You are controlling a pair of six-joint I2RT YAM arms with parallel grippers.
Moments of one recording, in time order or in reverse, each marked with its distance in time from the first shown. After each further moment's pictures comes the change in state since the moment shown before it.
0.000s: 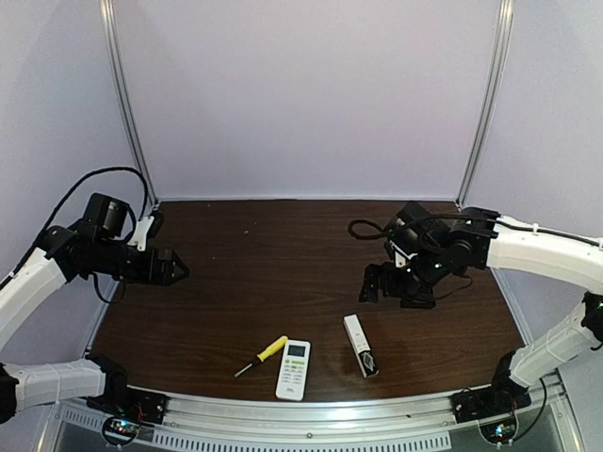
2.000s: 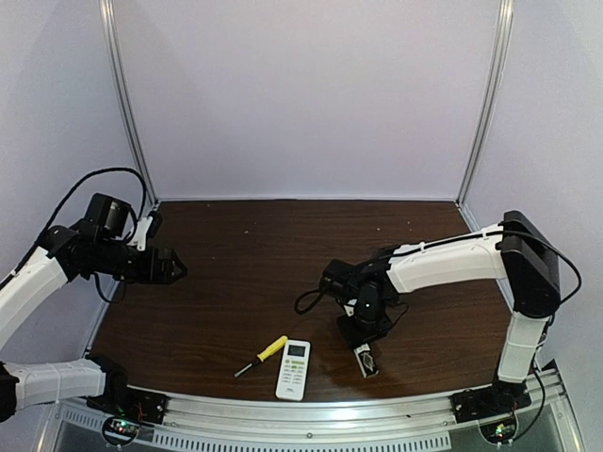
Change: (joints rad) left arm 0.000 0.008 -0.002 0.001 -0.050 -0.034; right arm 0.111 0.514 0.080 0.050 0.010 -0.264
